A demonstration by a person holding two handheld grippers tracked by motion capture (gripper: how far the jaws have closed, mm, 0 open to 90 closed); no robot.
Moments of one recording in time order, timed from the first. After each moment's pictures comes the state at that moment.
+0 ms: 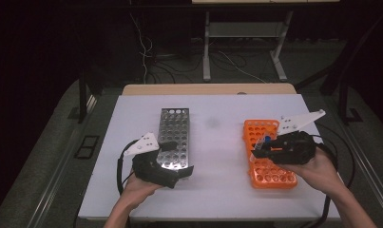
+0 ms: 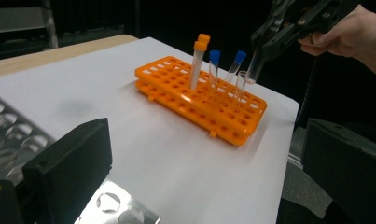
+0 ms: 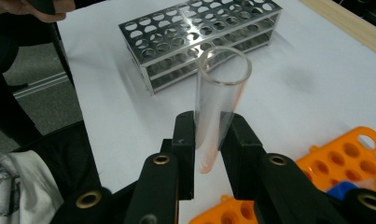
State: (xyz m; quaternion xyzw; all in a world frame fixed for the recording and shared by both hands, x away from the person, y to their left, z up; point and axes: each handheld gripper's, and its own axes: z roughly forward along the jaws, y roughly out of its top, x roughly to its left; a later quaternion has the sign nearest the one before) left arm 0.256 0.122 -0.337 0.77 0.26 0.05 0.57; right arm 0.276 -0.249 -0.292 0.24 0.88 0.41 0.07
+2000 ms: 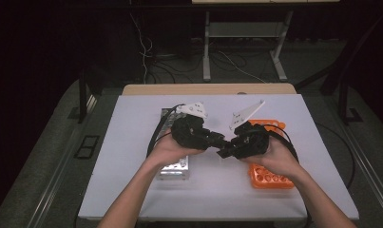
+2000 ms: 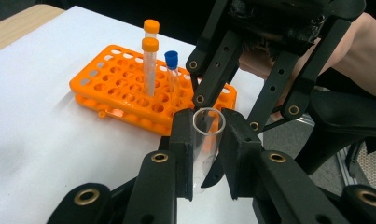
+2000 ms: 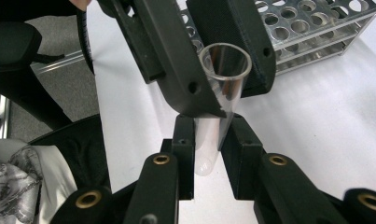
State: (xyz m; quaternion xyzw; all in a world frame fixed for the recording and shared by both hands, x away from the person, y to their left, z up) left arm 0.326 0.038 -0.292 0.86 0.15 -0.04 0.48; right arm 0.313 -0.166 -0.304 0.19 0.91 0.36 -0.01
